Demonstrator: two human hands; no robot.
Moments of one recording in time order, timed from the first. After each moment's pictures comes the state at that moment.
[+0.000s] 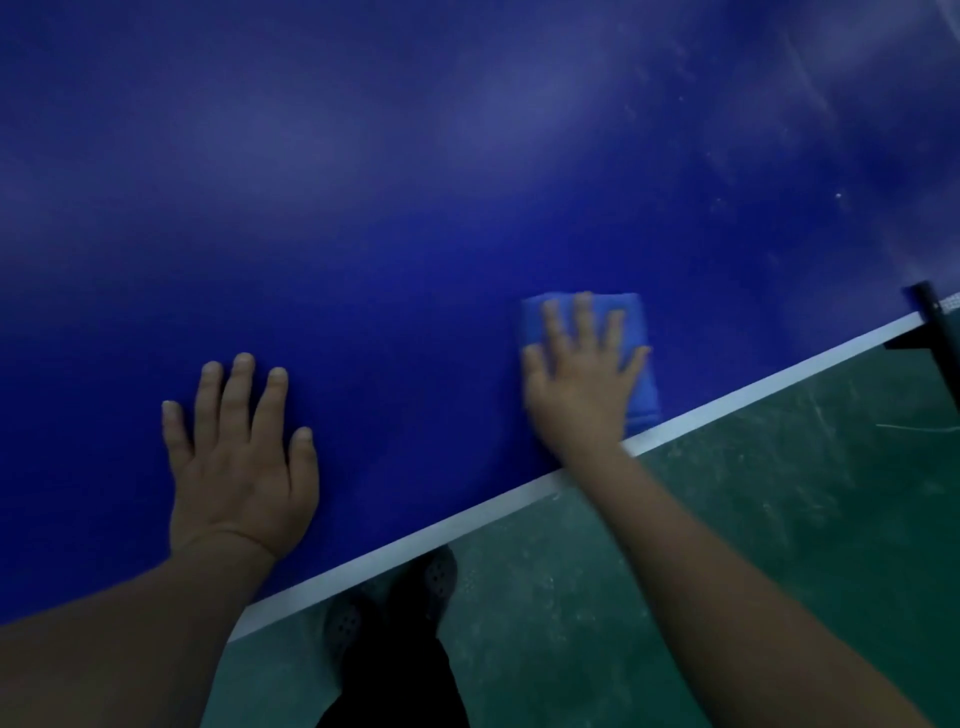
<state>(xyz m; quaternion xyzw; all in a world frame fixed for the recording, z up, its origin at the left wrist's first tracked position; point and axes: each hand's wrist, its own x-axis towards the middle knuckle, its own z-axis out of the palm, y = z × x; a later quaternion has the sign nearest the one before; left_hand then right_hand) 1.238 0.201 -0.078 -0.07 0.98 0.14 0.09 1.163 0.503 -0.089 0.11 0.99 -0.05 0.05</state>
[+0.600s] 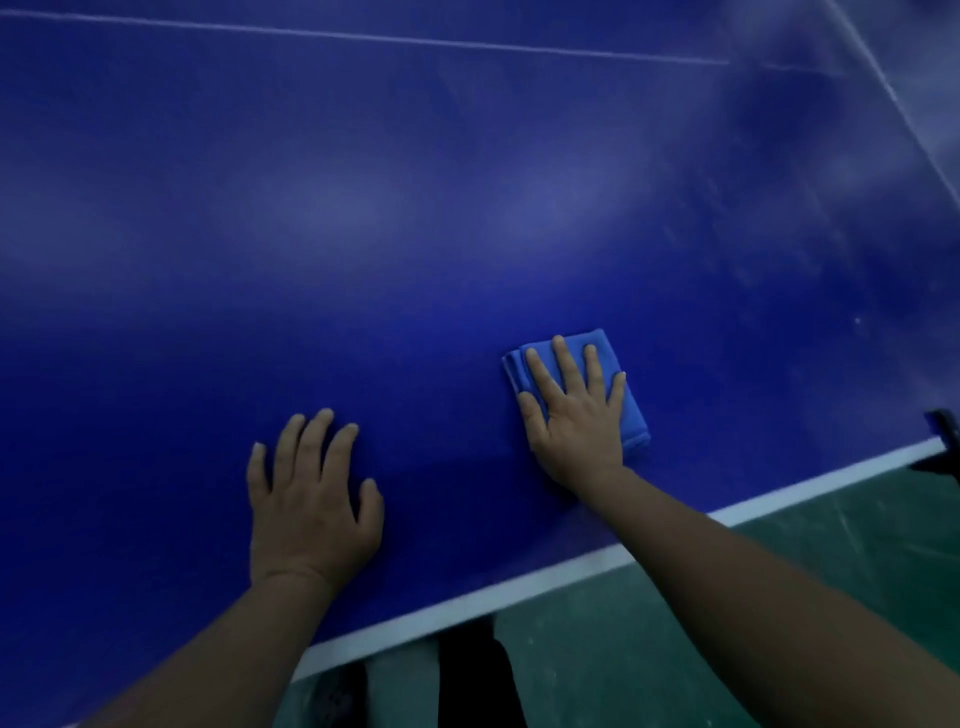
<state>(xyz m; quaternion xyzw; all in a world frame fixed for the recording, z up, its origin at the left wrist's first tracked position) 1.230 0.201 -0.065 -0.10 0.98 0.18 0.08 1.112 0.470 -0.078 -0.06 0.99 -0.03 0.10</state>
